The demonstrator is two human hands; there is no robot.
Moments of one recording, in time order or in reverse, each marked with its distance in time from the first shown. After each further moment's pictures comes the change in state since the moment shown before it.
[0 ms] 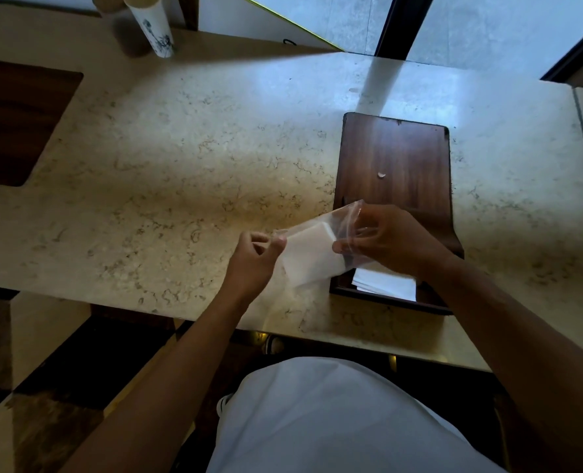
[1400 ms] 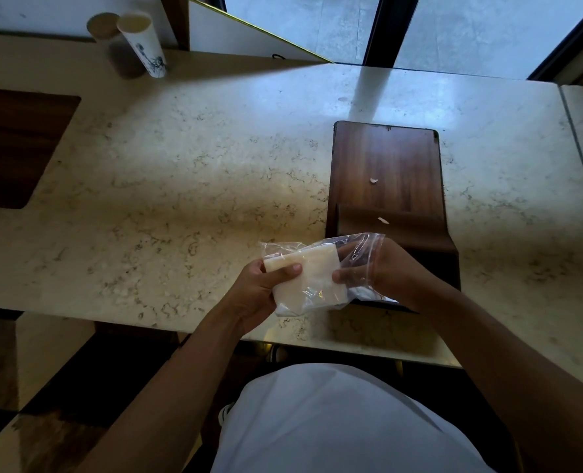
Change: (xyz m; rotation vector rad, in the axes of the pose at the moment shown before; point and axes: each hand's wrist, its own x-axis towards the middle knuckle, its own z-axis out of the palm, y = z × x) left_hand -0.006 -0.005 0.007 -0.767 -0.539 -0.169; right_hand -0.012 0.031 0.015 0.371 -0.093 0.123
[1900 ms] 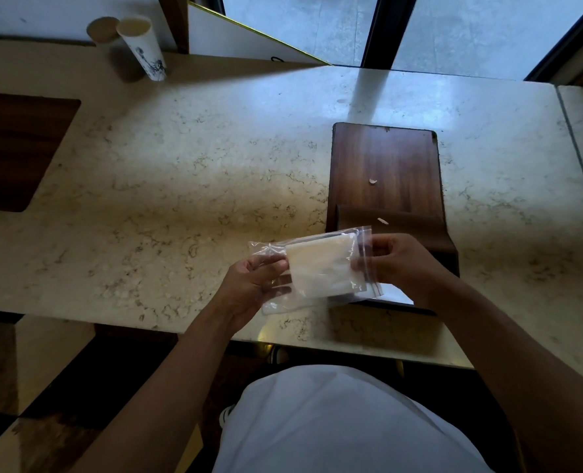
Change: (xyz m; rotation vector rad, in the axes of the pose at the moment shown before) left_hand 0.003 0.004 -0.016 0.022 0.124 0.047; right_hand -0.007 0.012 -0.019 0.124 0.162 0.003
